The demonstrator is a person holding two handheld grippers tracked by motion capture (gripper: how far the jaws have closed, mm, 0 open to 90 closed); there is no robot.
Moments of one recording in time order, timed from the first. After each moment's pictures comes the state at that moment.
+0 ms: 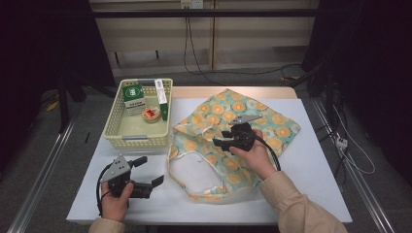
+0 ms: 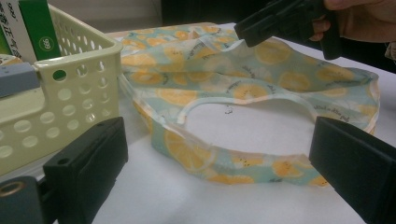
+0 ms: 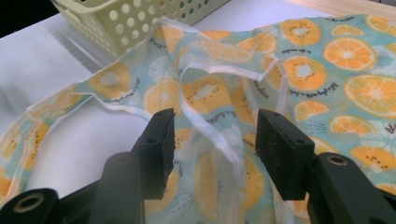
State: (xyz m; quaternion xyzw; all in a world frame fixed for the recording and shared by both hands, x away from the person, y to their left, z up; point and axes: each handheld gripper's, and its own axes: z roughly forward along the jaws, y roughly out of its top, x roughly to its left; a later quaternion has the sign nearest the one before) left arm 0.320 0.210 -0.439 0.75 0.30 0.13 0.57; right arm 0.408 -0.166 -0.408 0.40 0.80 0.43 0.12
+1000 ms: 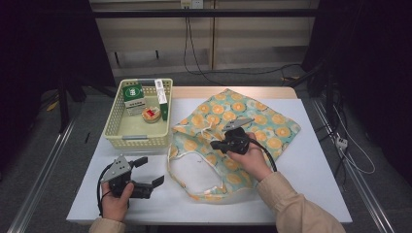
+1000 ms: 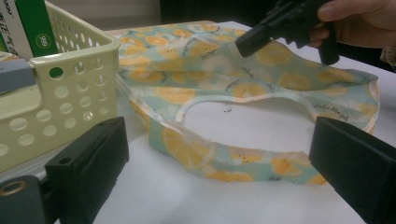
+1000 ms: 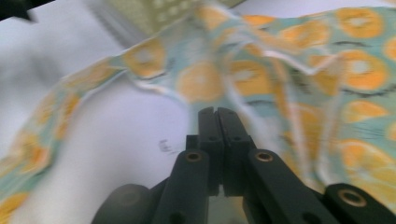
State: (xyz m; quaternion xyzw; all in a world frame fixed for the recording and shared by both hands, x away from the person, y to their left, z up) left arm 0.320 0.210 -0.440 0.76 0.30 0.13 0.57; right arm 0.406 -0.154 -0.417 0.35 0.83 0.43 0.09
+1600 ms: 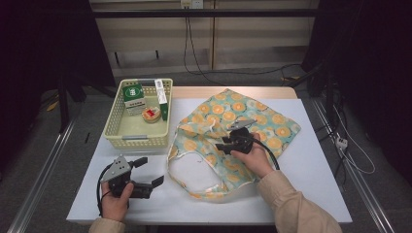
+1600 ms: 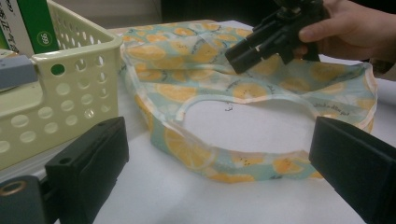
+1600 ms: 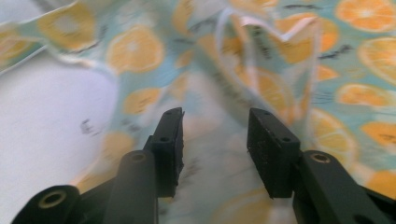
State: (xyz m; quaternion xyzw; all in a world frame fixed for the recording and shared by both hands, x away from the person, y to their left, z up) left arm 0.320 0.210 -0.441 0.76 0.30 0.13 0.56; right arm 0.423 -0.171 -0.448 0.37 0.83 0.39 0.12
